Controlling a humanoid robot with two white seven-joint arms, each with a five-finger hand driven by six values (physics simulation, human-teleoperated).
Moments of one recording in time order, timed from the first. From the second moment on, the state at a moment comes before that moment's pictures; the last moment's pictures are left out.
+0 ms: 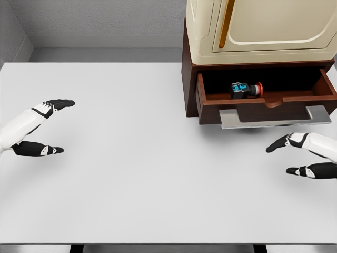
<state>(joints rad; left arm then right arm) 0.05 0.66 0.10 -1.63 -0.11 -0.61 -0.47 0.23 -1.07 0.00 -1.76 -0.27 -0.61 0.54</state>
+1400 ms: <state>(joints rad) 0.05 0.65 0.10 -1.63 -0.11 -0.61 -0.47 0.09 -1.04 0.11 -1.76 -0.31 -0.61 0.54</state>
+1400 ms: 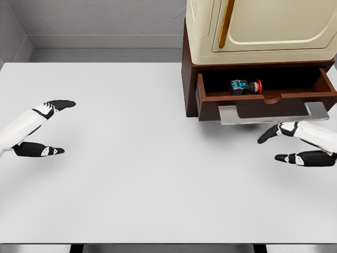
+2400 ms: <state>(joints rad) 0.05 0.64 0.10 -1.63 -0.11 -0.61 -0.47 -0.06 -0.96 0.19 -1.71 -0.27 -0.61 0.55</state>
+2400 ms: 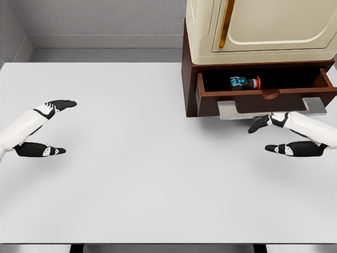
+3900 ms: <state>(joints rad) 0.05 0.63 0.10 -1.64 -0.11 -0.61 -0.47 -0.25 -0.88 0.32 -1.52 -0.25 -0.61 0.55</state>
